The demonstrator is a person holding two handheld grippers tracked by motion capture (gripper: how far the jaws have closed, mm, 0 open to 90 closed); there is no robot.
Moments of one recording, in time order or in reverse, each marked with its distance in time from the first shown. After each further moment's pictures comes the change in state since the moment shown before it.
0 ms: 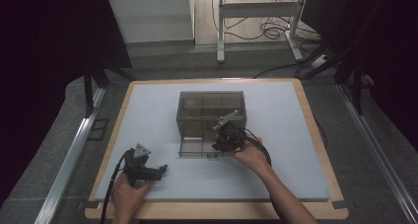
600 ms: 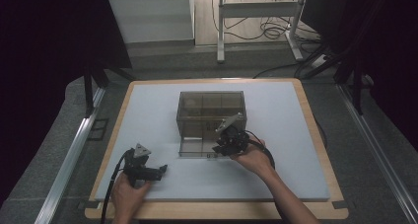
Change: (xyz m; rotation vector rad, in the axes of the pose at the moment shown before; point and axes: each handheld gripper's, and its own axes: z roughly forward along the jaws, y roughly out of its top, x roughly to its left) left arm 0.000 0.000 0.000 0.000 0.001 0.002; right arm 0.009 -0.006 -0.014 -0.024 0.002 -0.029
